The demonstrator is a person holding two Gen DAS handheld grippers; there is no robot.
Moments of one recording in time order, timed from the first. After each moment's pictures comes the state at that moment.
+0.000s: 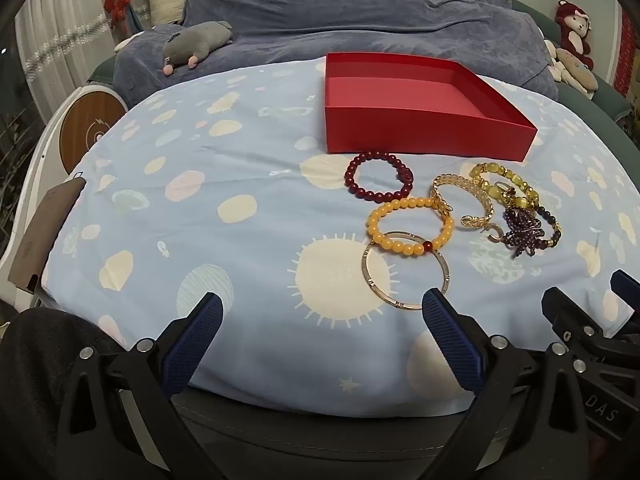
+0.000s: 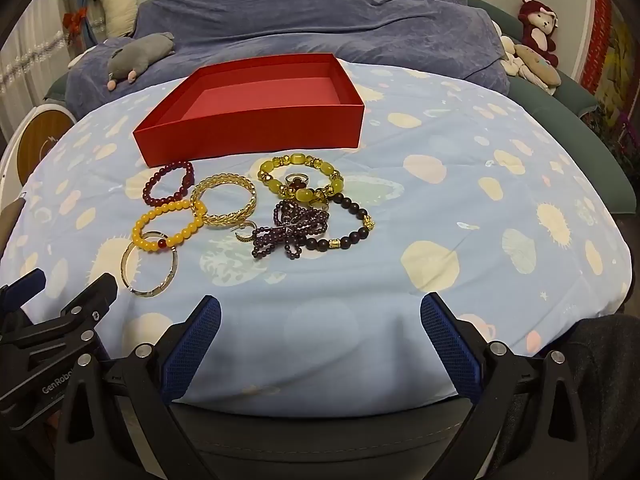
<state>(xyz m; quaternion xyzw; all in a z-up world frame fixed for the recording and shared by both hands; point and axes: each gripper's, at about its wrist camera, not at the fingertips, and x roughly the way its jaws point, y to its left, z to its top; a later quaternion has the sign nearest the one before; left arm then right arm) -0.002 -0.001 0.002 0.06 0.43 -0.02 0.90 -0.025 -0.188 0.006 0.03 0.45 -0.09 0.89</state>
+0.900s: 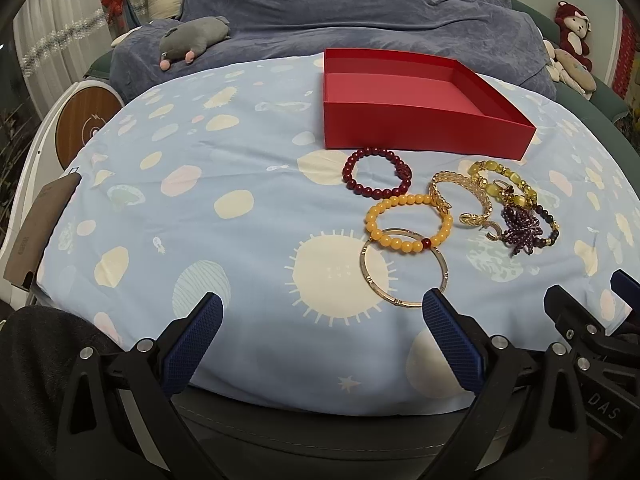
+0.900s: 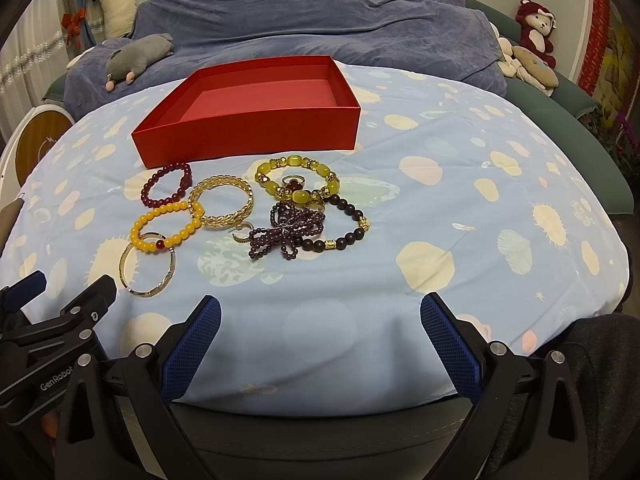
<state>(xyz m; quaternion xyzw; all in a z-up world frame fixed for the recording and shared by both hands) -0.002 0.001 0.000 0.04 0.44 -0.03 0.90 -0.027 -0.187 0.008 0.03 0.44 -0.09 0.89</state>
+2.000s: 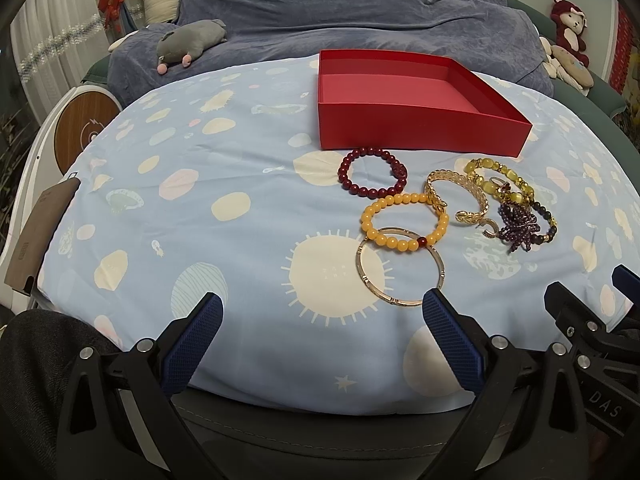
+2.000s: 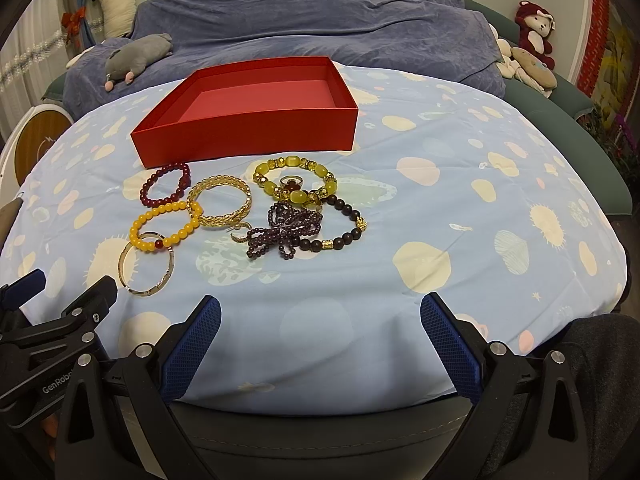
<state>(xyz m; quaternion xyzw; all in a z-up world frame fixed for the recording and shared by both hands) -0.002 -0.001 0.001 0.05 0.44 -0.03 0.90 -0.027 -0.188 0.008 0.03 0.44 -0.10 0.89</state>
